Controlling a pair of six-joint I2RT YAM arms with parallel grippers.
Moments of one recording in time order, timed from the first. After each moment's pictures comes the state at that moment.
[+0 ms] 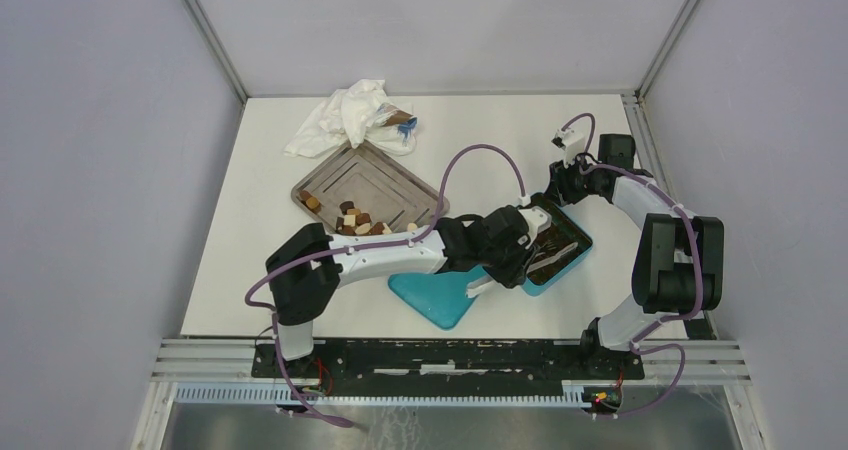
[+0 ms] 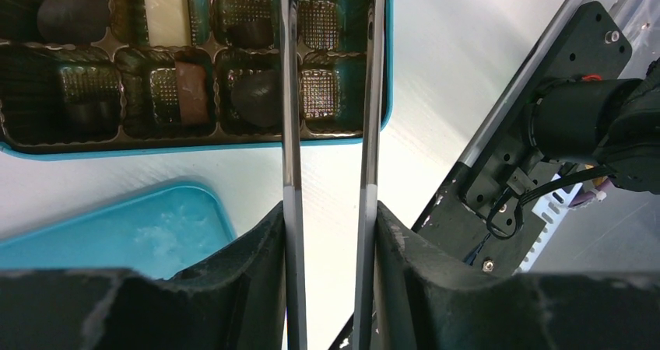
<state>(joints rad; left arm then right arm) -1.19 1.85 1.39 -0.33 0.05 -0.36 -0.09 1.62 0.98 -0.29 -0.59 -0.46</state>
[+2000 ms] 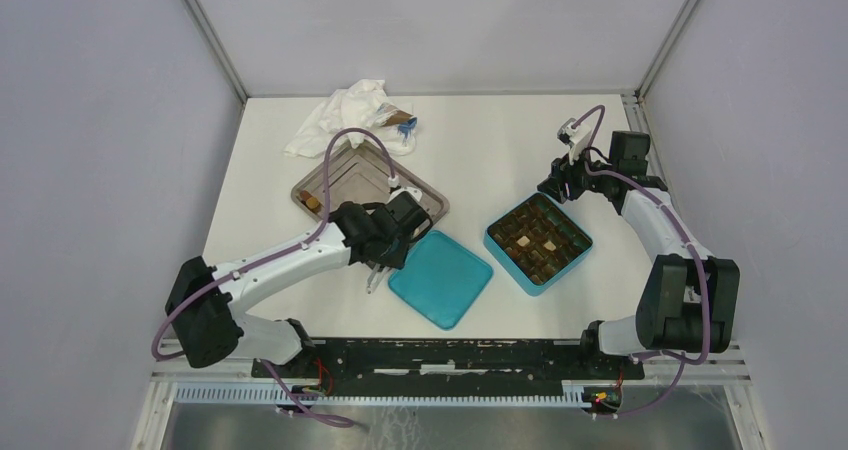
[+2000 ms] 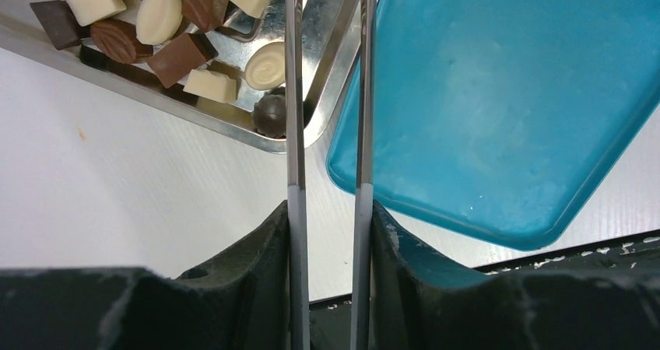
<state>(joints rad) -0.92 1.34 1.06 -0.88 -0.34 -0.52 -0.09 1.41 0.94 -0.29 -0.79 -0.50</state>
